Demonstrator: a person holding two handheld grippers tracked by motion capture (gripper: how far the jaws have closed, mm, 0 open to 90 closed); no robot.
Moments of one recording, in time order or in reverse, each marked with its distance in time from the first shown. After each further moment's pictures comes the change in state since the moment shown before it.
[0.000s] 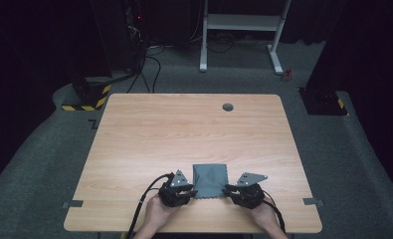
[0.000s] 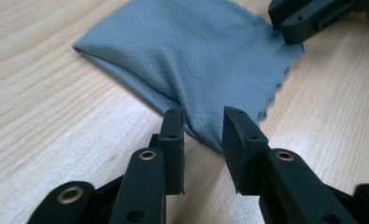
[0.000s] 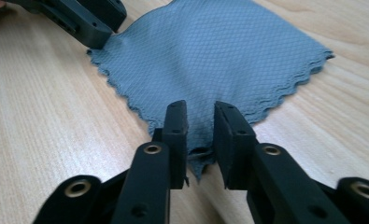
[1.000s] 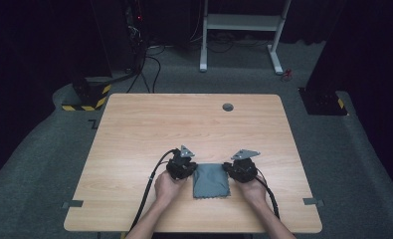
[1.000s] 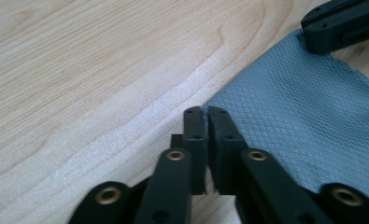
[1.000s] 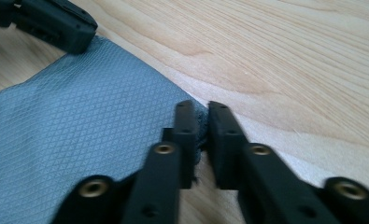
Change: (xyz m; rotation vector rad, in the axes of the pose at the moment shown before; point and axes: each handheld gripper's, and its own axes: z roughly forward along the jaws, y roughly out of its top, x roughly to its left) left arm 0.050 0.050 0.043 0.076 0.133 -0.084; right arm -0.050 0.038 0.039 0.022 -0.148 0.119
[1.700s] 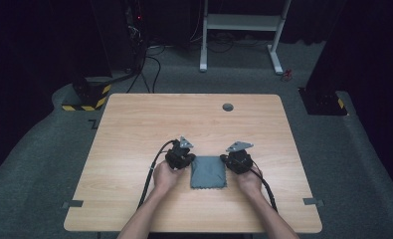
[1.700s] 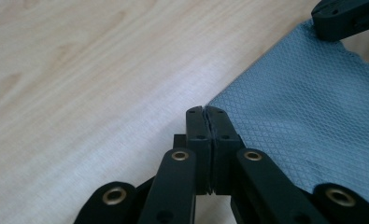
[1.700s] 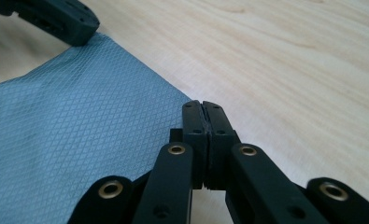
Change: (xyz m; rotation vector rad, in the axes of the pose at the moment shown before) left arm 0.029 0.021 0.013 -0.004 0.046 0.060; right arm -0.009 0.028 0.018 0.010 -0.074 -0.040
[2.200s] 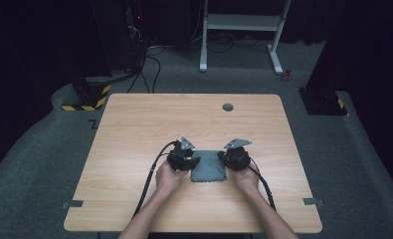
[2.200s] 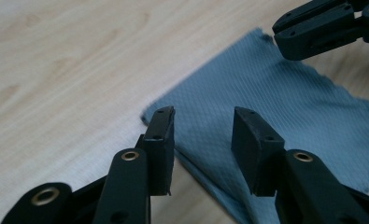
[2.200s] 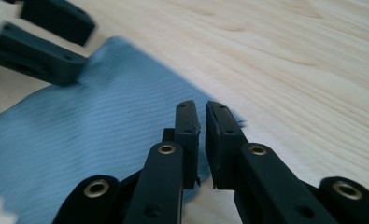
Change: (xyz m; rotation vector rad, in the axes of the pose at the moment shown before) left arm -0.018 -0.006 -0.009 -0.039 -0.005 -0.020; right arm 0.006 0.005 0.000 -0.022 0.032 0.010
